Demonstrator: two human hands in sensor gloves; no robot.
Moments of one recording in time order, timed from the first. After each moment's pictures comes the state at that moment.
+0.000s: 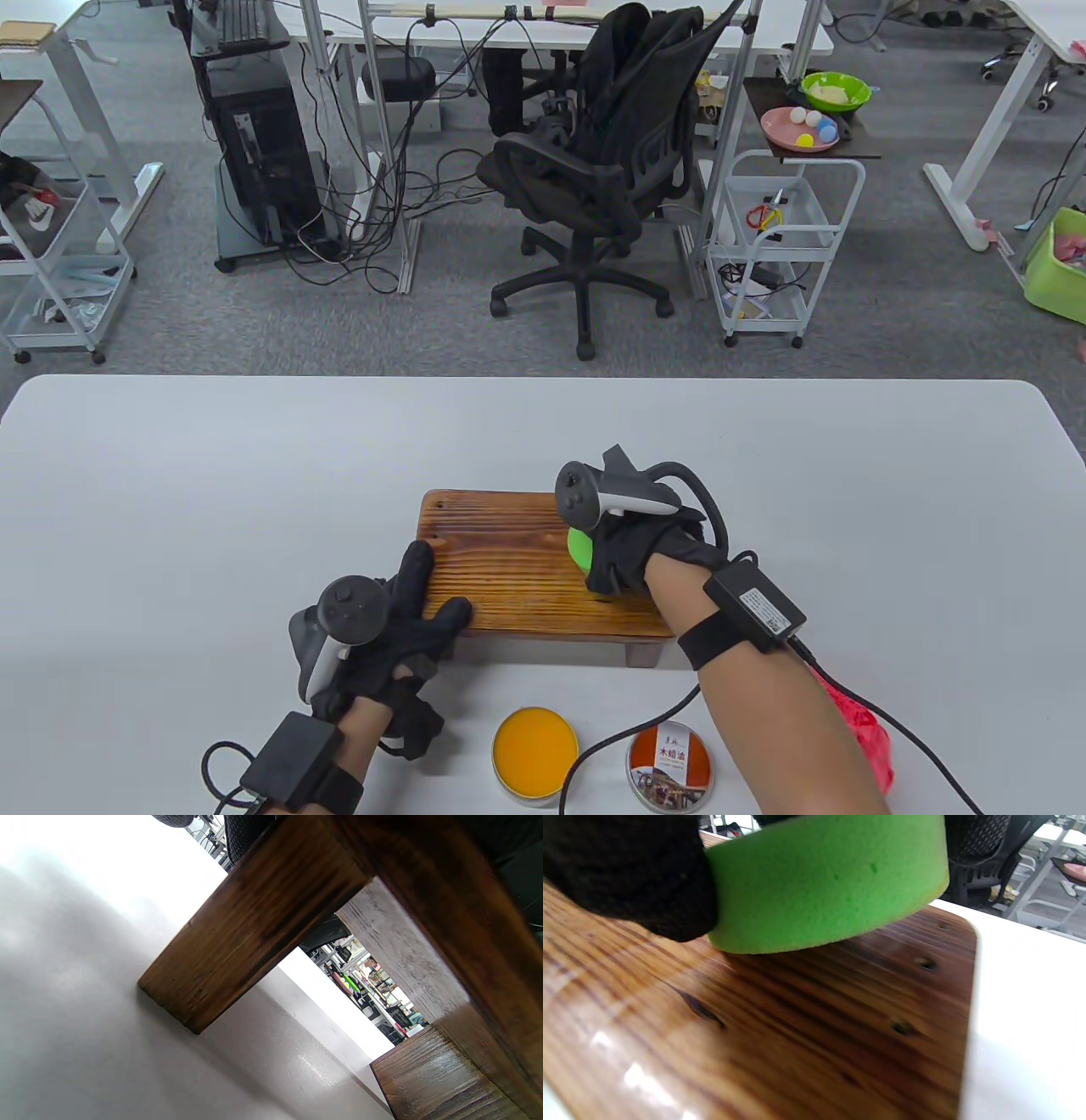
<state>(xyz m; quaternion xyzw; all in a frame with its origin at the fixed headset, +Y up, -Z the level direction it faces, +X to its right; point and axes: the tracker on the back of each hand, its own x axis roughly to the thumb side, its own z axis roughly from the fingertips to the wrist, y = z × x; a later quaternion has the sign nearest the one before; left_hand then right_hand) -0.214 -0.784 -0.348 -0.06 0.02 0.38 0.92 0.046 -0.670 -0.449 -0.23 -0.18 -0.95 0.09</state>
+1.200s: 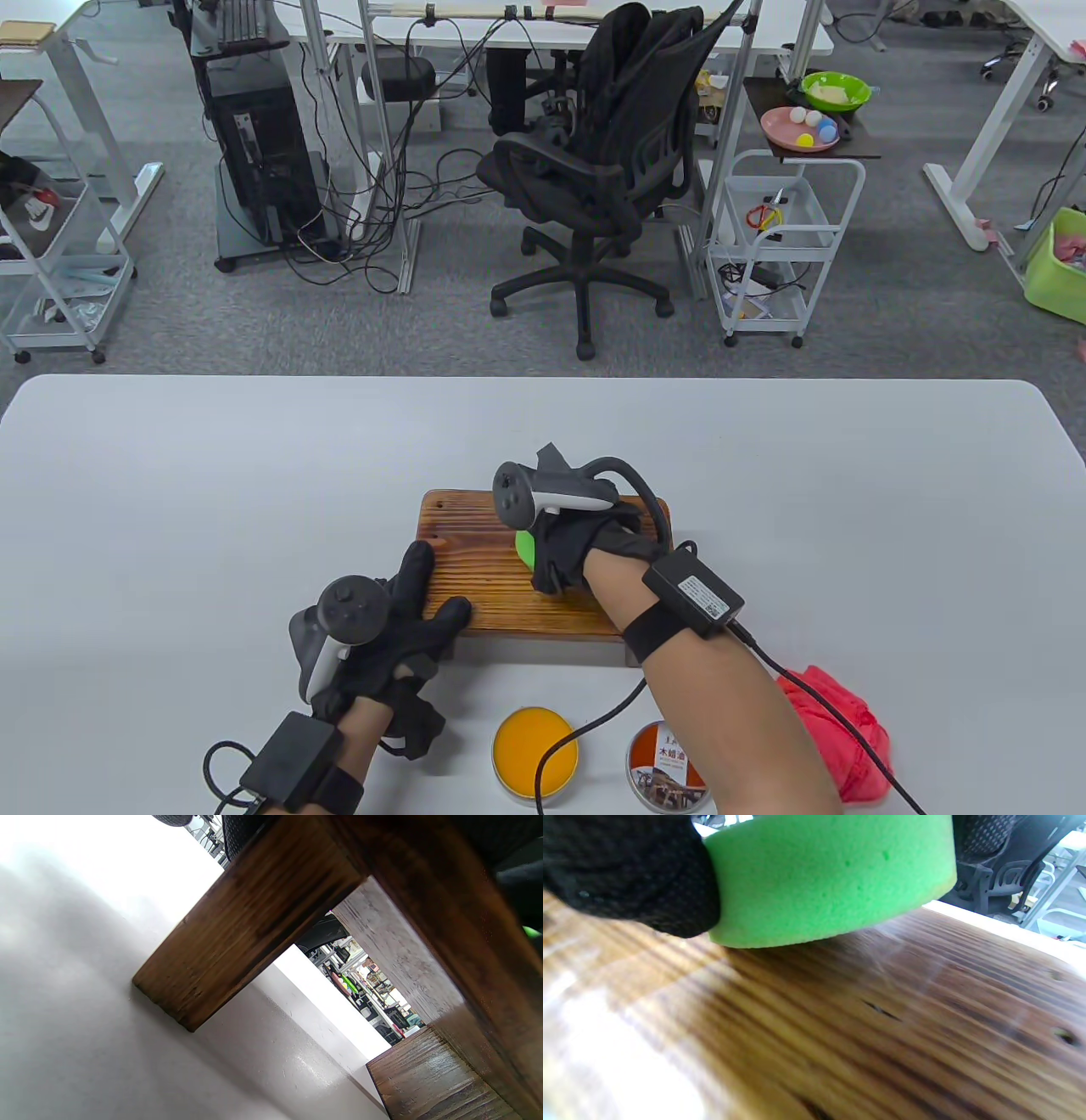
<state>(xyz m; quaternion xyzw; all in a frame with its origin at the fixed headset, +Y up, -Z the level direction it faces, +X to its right) -0.213 -0.784 -0.348 -0.06 0.02 0.38 0.92 -0.007 -0.670 -0.458 -0.23 -0.18 -0.95 0.09</state>
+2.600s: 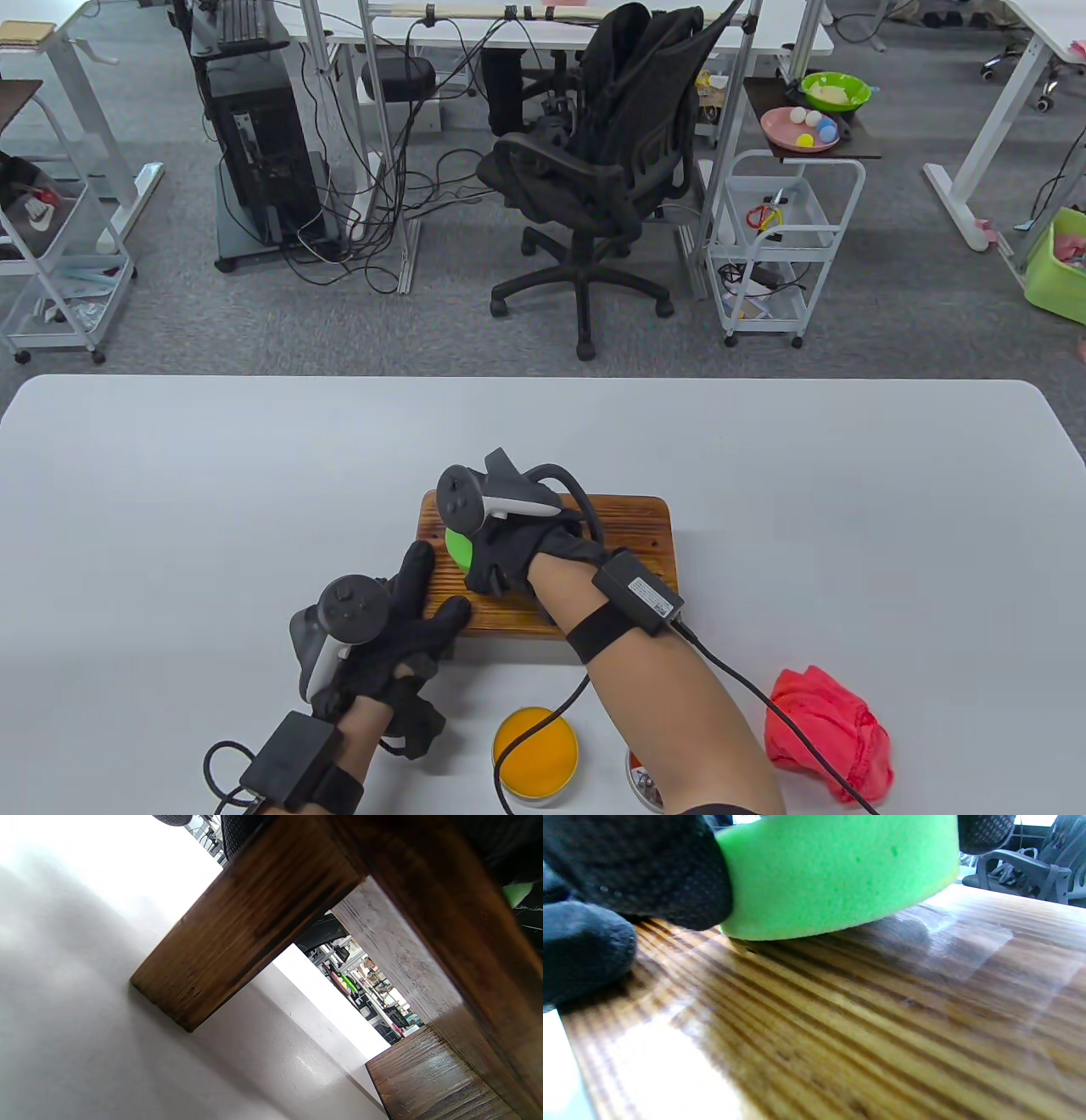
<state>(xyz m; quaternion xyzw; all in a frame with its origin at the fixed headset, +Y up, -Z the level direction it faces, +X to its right) -0.213 -0.784 -0.349 -0.06 0.02 0.39 0.92 -0.055 -0.678 -0.450 -0.30 -0.17 -0.94 0.03</state>
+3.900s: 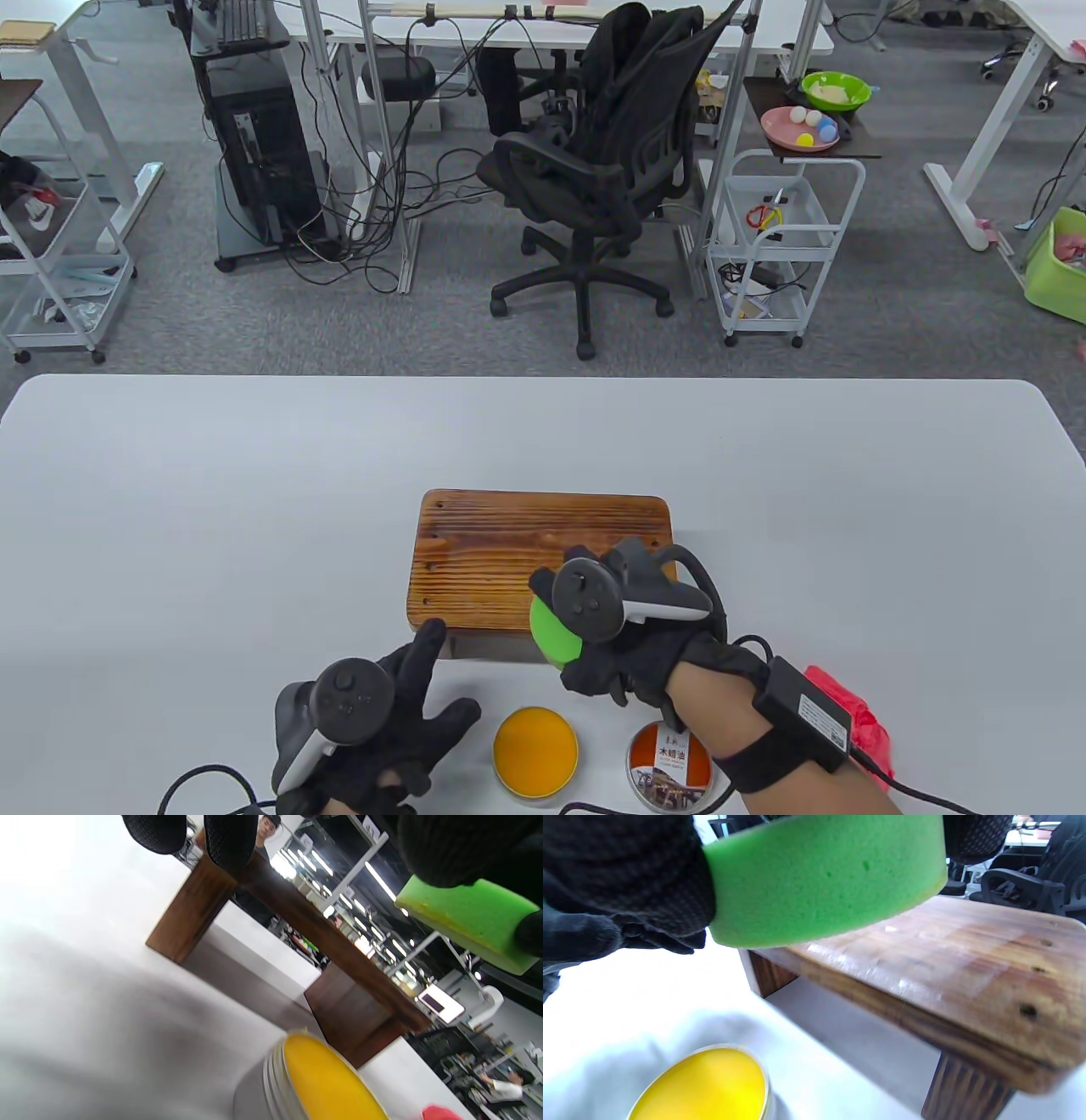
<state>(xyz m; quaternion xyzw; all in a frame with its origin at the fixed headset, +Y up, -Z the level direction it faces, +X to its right) -0.189 -0.748 -0.249 -0.09 -0.09 0.32 0.94 0.059 -0.641 -0.321 -0.34 -0.14 -0.93 0.01</state>
